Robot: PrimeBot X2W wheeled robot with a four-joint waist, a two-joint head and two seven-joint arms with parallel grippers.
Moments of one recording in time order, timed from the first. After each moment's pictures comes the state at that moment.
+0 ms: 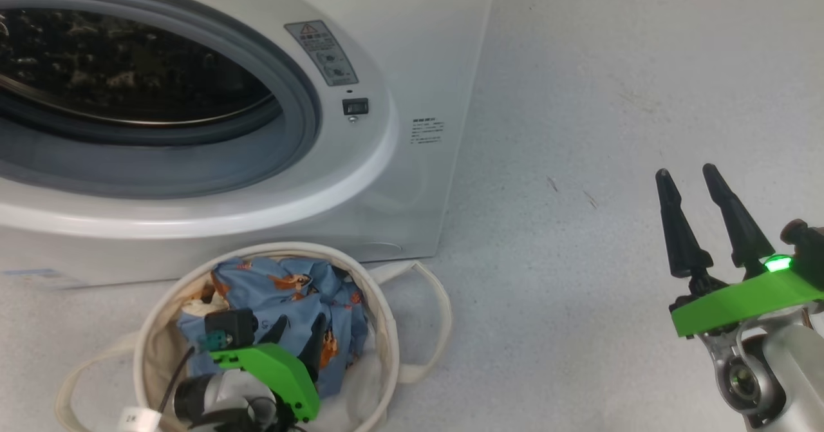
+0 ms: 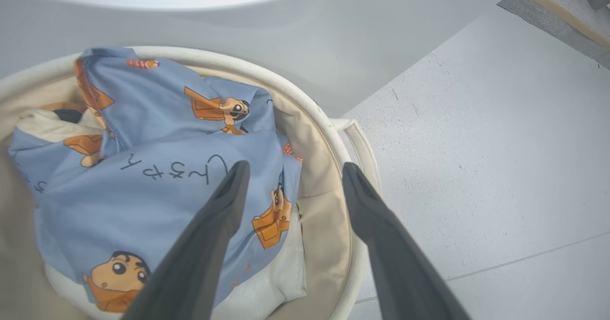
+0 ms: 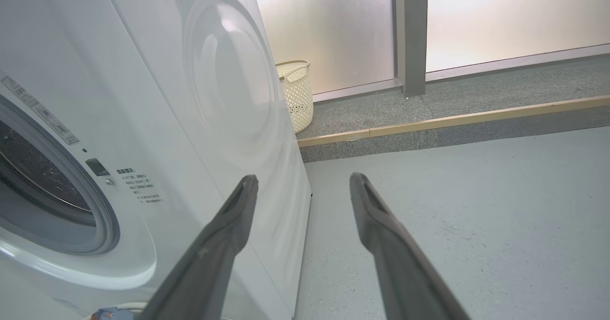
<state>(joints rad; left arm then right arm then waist) -0.56 0.06 -0.55 1.11 -0.75 -0.12 -0.19 -0.26 -0.45 0.32 0.08 0.68 0.12 -0.25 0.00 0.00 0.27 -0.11</state>
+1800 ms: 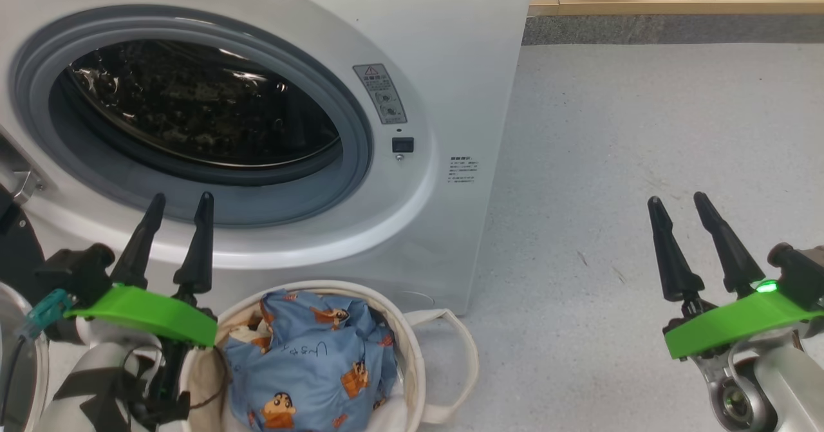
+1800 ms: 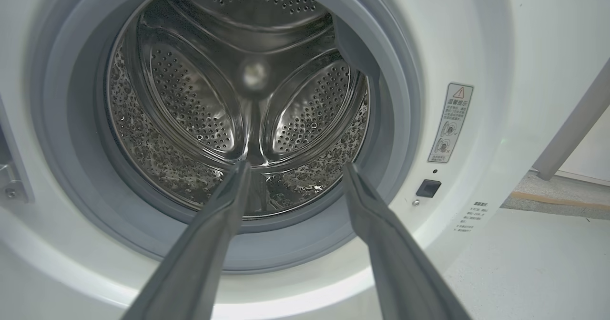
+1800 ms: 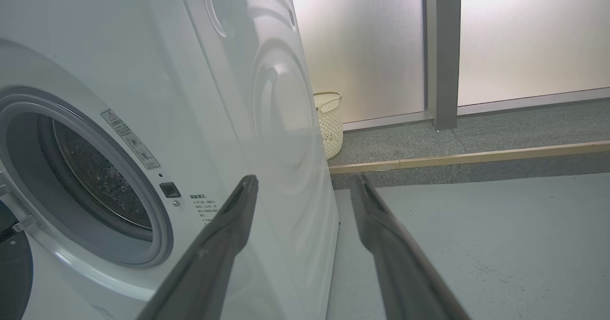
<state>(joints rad) -0.42 0.36 -0.30 0.40 -0.67 -0.06 -0.25 -0.21 -0.43 0.32 0.10 0.67 0.12 -0.25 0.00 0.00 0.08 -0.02</state>
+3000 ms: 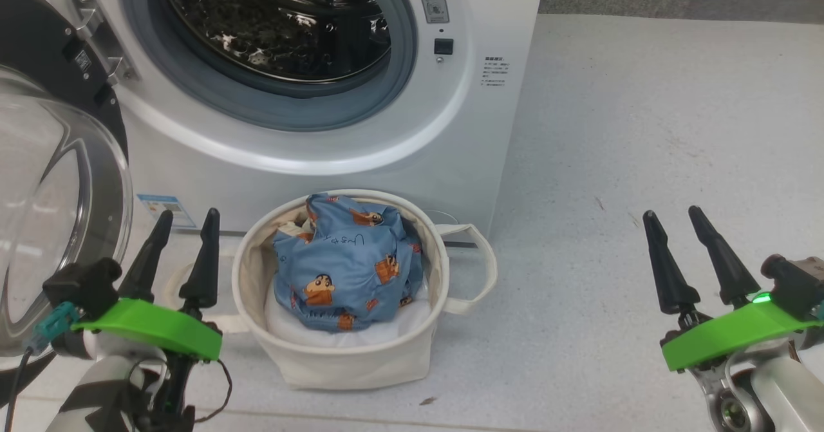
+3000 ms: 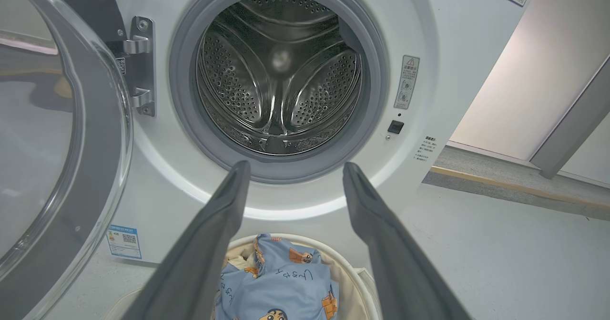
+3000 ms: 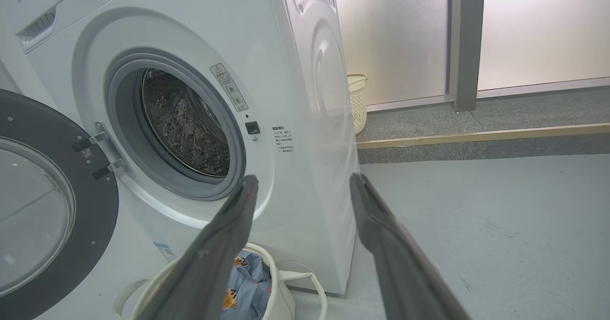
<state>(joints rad) -0.39 0.36 -0.31 0.40 -0.69 -0.06 -0.25 -0.19 -0.43 0.34 0.11 0.67 0.12 -0.25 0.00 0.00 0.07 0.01</state>
